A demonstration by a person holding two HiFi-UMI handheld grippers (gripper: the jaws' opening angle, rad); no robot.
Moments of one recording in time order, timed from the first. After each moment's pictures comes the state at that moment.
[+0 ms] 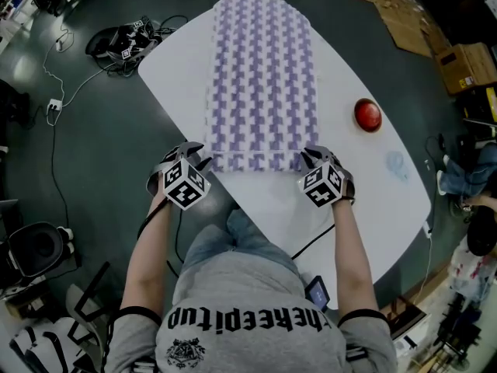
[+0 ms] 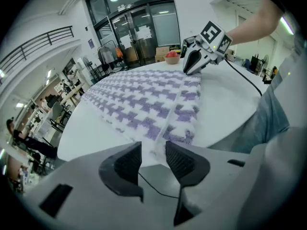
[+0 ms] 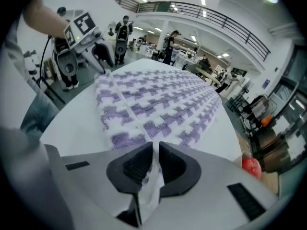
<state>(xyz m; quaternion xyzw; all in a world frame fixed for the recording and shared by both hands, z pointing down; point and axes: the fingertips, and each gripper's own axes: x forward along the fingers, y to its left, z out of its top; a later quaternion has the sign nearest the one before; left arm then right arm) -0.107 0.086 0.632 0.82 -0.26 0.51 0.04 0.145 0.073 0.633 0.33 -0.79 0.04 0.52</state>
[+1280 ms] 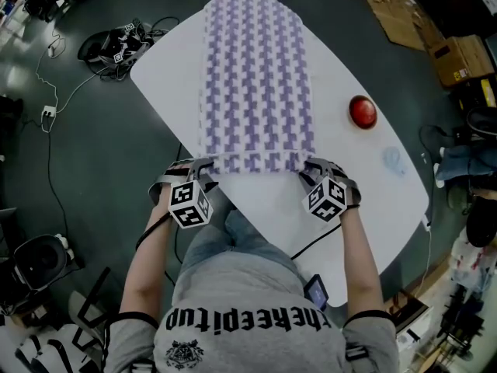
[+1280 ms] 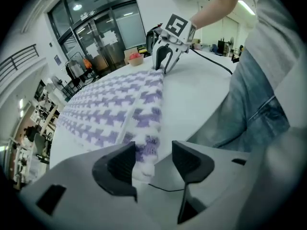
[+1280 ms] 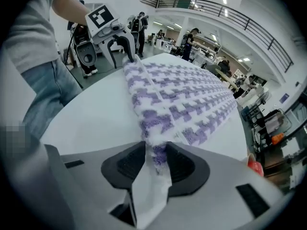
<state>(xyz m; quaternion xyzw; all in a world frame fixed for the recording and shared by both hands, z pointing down) -0.073 0.140 0.644 0.83 -0.11 0.54 -0.05 0.156 0.120 0.648 0.23 -0.80 0.01 0.56</state>
